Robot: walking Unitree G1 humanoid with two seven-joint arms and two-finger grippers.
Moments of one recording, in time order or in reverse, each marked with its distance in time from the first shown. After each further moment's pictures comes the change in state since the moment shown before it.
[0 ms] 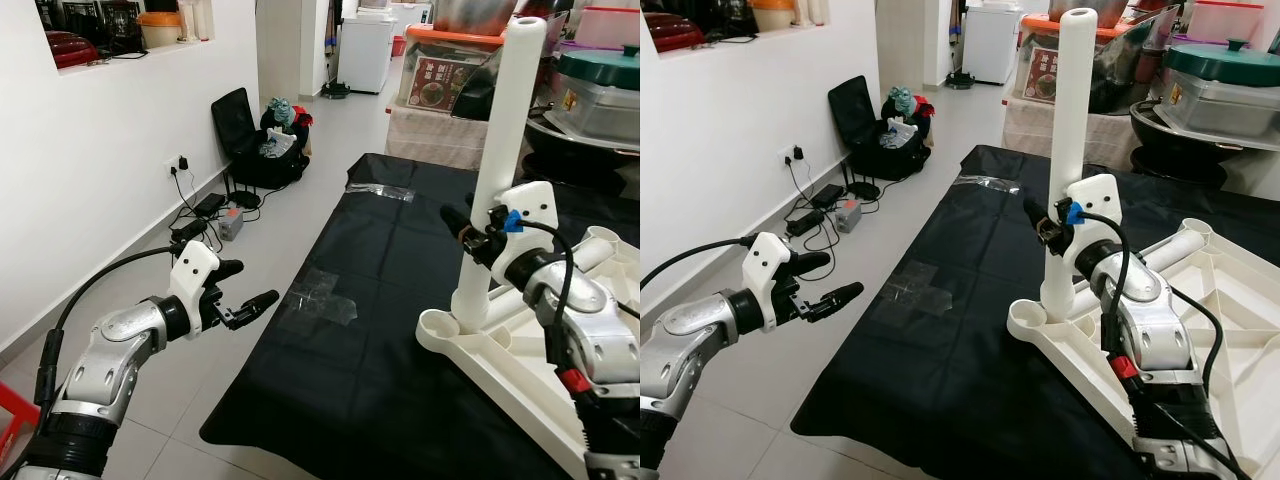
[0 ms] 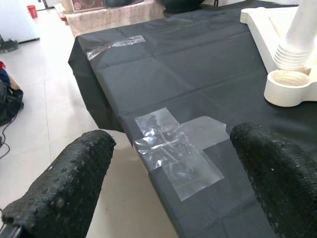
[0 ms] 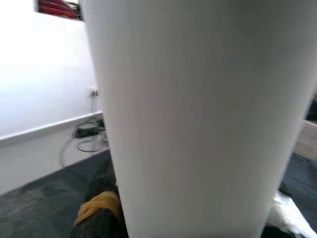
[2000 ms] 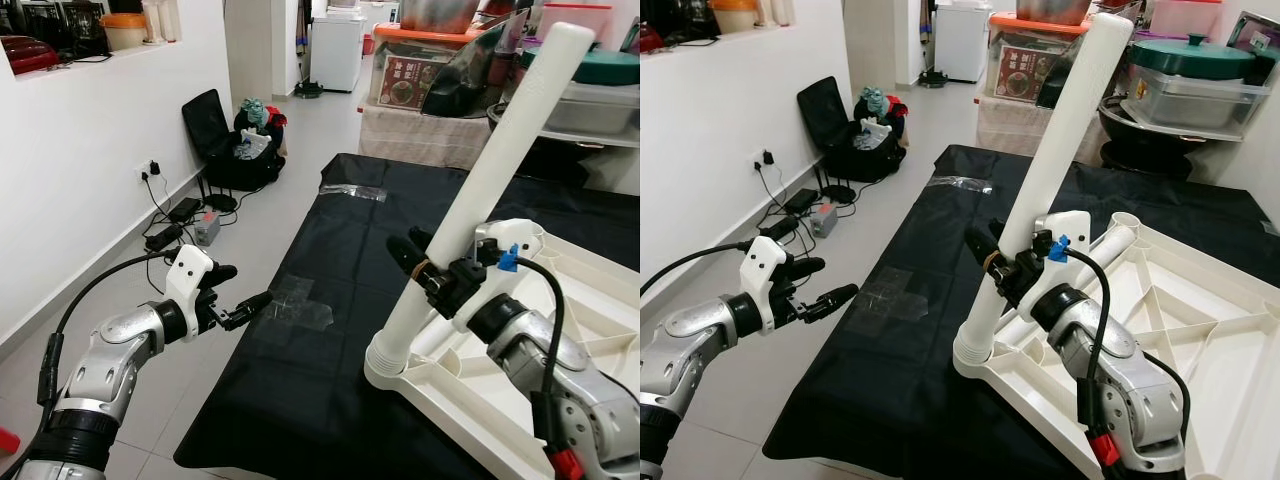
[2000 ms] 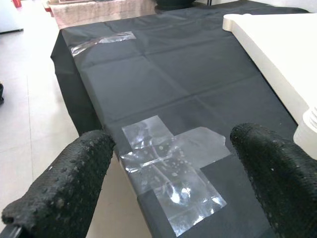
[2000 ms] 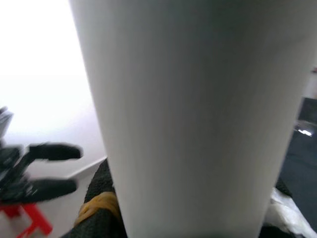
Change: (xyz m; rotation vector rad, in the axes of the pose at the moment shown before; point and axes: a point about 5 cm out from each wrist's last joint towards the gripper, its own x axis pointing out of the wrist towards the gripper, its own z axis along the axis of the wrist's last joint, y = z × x) left arm 0.000 0.006 -0.013 -0.053 0.019 0.027; right arm -0.035 0.075 0.004 0.357 0.008 0.309
